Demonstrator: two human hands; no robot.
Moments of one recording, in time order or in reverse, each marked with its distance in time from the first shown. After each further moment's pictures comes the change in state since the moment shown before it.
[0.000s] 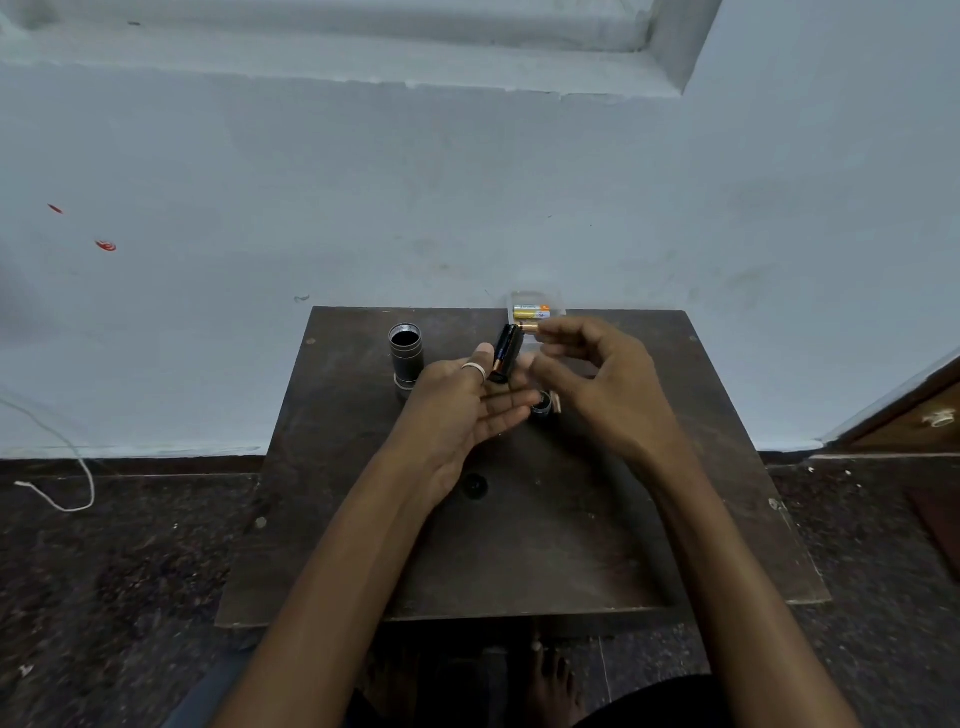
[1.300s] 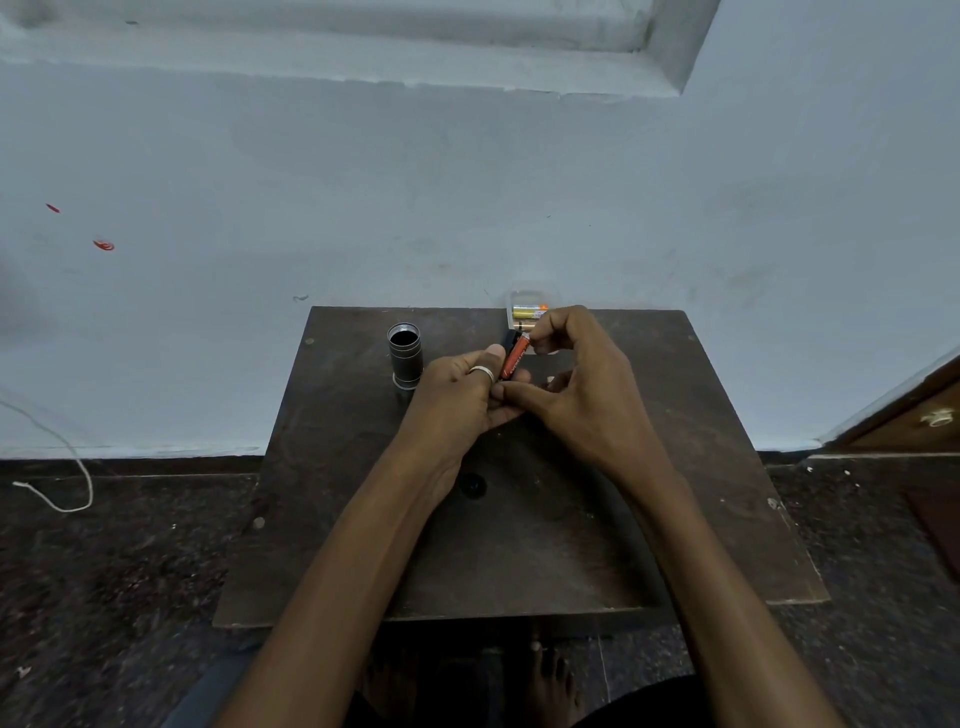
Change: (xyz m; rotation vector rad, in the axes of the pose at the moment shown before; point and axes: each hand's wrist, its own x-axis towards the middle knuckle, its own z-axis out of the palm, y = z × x) left_hand 0.007 -0.005 0.001 0.115 0.030 0.103; right_hand -0.002 0.000 0.015 -0.122 -0.001 -0.233
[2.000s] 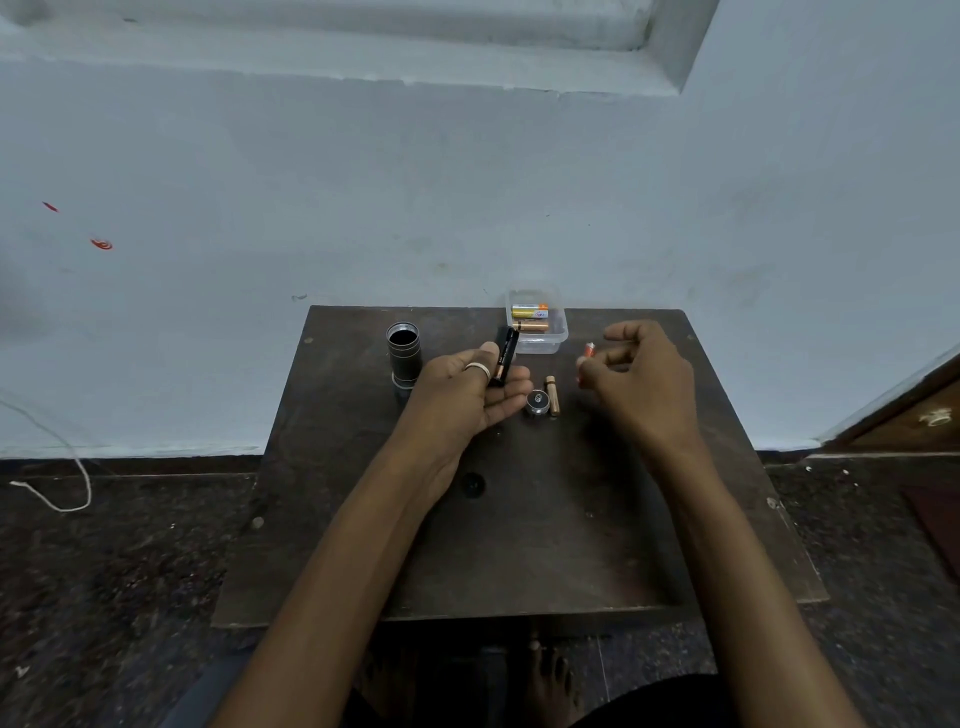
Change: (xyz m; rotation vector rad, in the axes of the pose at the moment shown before) left_hand -0.002 0.005 0.000 -0.063 0.014 -0.046; right_hand 0.003 0.020 -0.027 -0.103 0.197 0.457
